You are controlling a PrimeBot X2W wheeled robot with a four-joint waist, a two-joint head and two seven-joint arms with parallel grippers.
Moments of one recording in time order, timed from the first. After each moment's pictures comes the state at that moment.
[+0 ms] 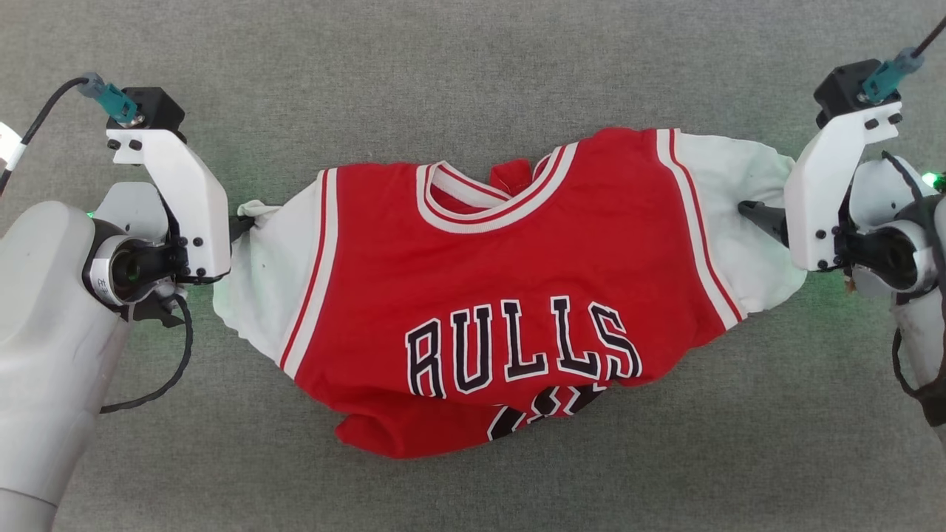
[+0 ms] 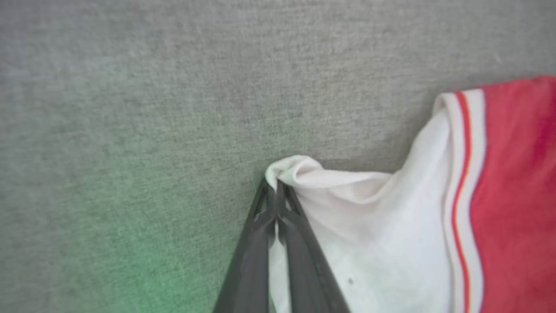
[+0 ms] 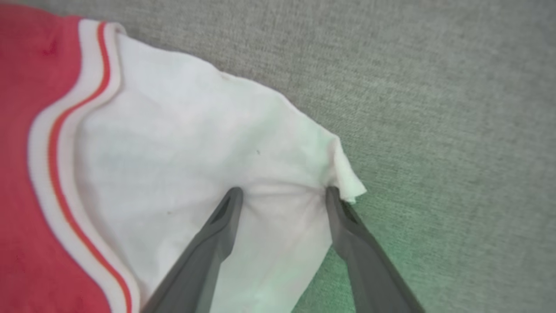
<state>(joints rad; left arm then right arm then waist) -0.88 0.53 -0.58 0.61 -0.94 -0.04 0.79 -0.75 -0.38 0.25 0.42 0.53 0.13 0.98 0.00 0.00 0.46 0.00</state>
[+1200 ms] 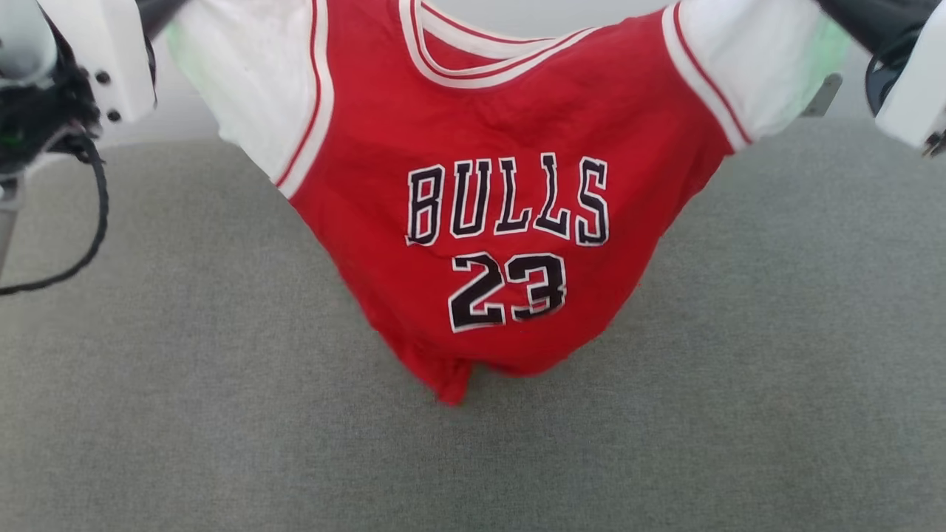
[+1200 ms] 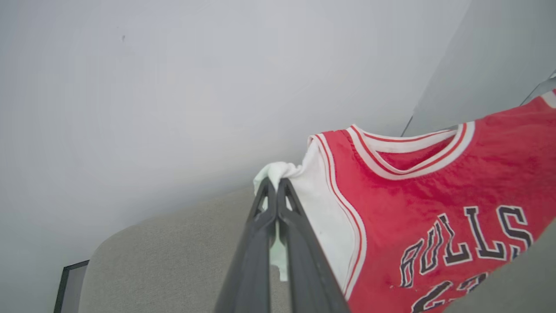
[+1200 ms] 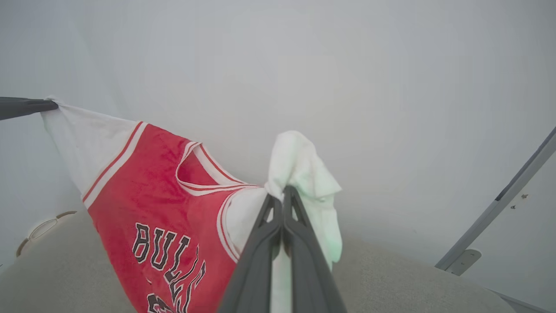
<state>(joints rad) -1.08 0.65 -0.50 0.28 -0.91 0.00 0.76 -0.90 -0.44 0.15 0.03 0.79 0.13 0.85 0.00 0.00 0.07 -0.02</state>
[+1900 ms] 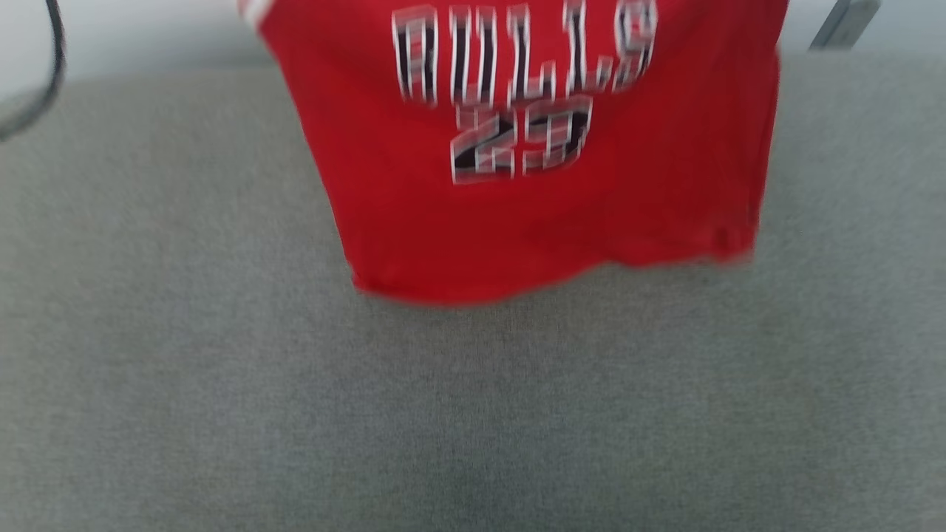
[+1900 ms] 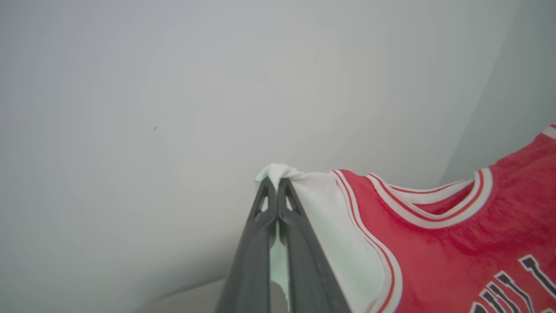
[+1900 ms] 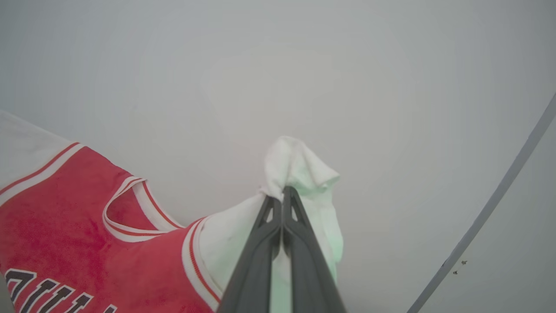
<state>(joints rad) -1.34 0.58 -0.50 0.44 -0.80 -0.03 0.60 -1.19 -0.44 0.25 0.27 0.64 0.13 0.57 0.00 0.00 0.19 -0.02</state>
